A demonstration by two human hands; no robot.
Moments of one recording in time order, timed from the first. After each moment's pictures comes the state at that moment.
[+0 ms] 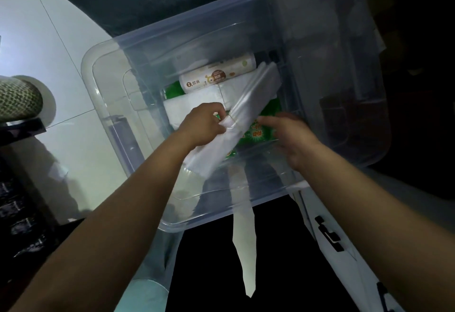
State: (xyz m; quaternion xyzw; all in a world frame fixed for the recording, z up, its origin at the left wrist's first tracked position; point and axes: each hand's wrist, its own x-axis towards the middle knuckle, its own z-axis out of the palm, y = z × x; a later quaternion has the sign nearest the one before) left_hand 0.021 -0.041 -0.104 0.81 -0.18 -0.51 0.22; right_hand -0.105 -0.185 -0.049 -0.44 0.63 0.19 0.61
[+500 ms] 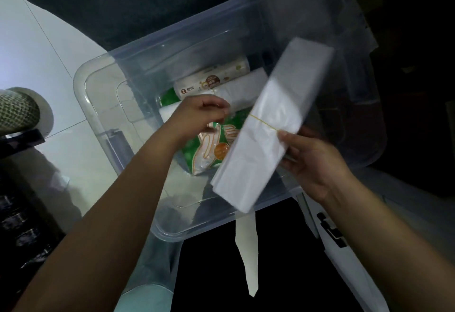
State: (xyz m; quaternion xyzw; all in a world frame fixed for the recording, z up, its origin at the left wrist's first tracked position) left_hand 0.046 -0.048 -0.088 0.71 -0.06 -0.58 0.40; right_hand -0.136 -0.187 0.003 -0.31 0.60 0.04 0.74
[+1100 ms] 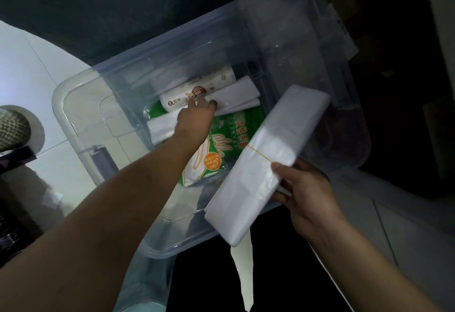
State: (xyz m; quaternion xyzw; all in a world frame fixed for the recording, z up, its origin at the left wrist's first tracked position) left_hand 0.029 -0.088 -0.148 0.83 -0.45 -0.30 -0.10; right_hand -0.169 -0.166 0.010 -0.26 0.68 -0.02 0.69
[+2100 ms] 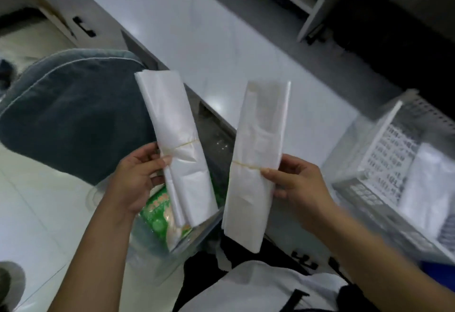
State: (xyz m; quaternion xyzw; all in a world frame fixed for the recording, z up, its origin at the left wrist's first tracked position) left_hand 0.013 -0.058 0.219 0.57 -0.08 -0.52 0.63; right_hand -0.251 -0.170 0.286 -0.47 0.51 -0.24 0.68
